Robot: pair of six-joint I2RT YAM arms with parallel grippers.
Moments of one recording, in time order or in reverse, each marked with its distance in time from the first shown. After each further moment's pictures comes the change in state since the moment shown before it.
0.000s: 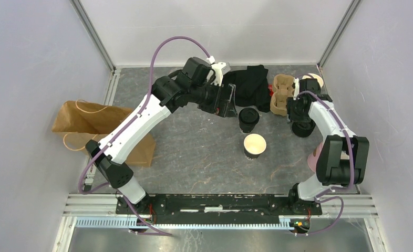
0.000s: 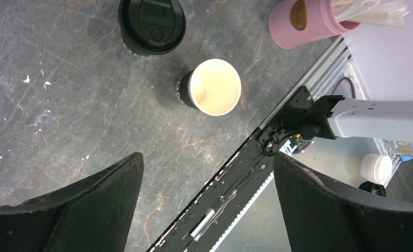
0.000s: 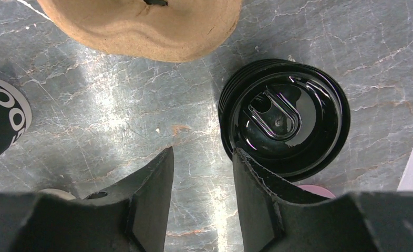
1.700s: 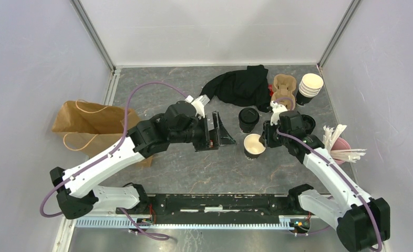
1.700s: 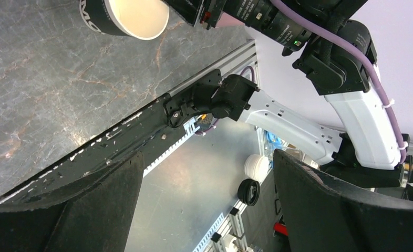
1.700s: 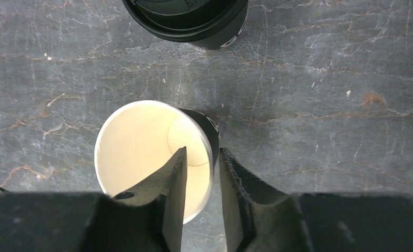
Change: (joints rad) left arm -0.225 -0.475 -0.578 0.302 -0.107 -0.671; right arm 0.395 -0.578 -0.478 0.217 -0.186 0.216
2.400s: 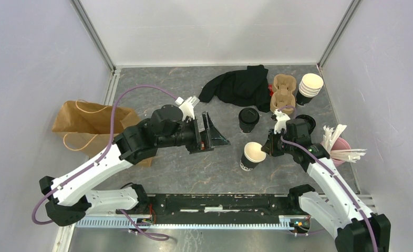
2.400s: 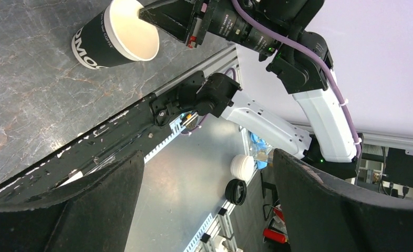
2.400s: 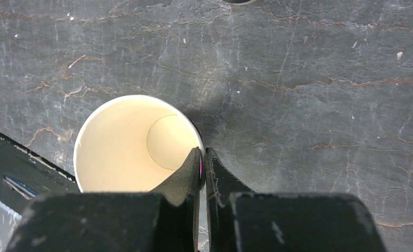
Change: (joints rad) left arm 0.000 -0.104 -0.031 0.010 -0.010 -0.035; right arm -0.069 -0.124 -0.091 -0.065 -0.191 -0.018
